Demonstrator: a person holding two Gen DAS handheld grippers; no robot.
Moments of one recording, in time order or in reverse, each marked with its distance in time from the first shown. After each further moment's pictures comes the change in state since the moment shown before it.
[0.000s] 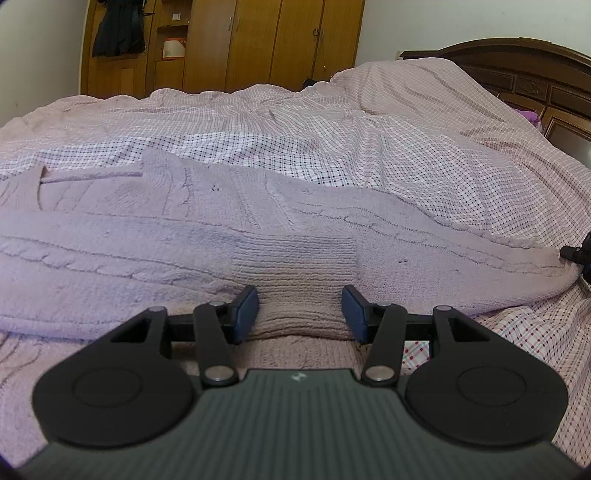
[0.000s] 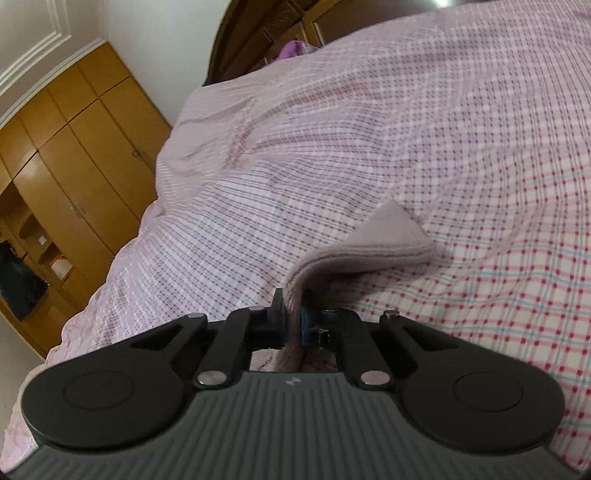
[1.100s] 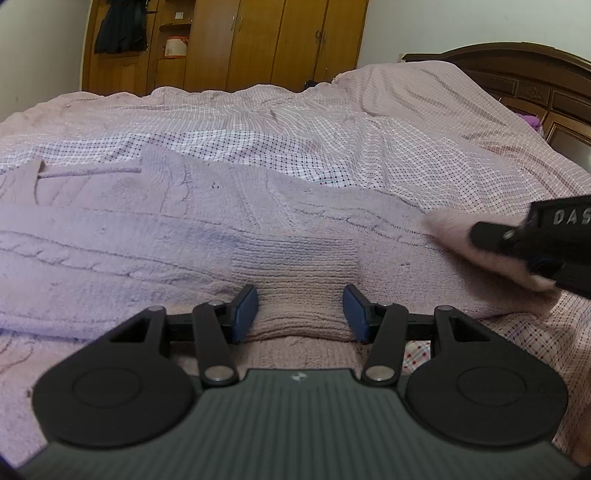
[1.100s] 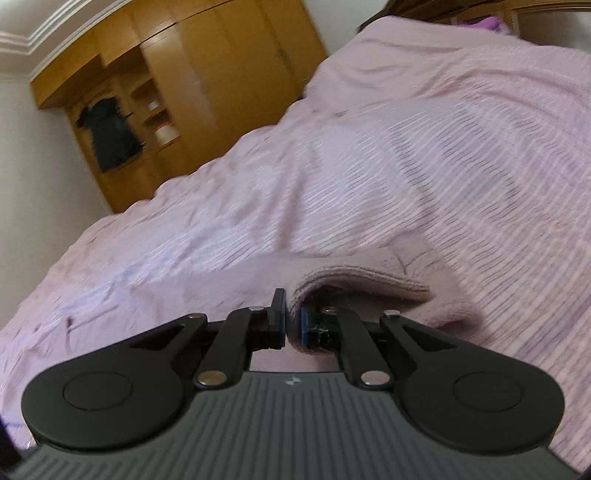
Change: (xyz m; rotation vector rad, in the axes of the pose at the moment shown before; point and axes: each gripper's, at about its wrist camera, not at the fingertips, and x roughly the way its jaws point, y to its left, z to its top) left arm 0.005 0.002 -0.001 -0.020 -0.004 -0.006; right arm -0.072 0.161 -0.105 -0.406 0.256 0.309
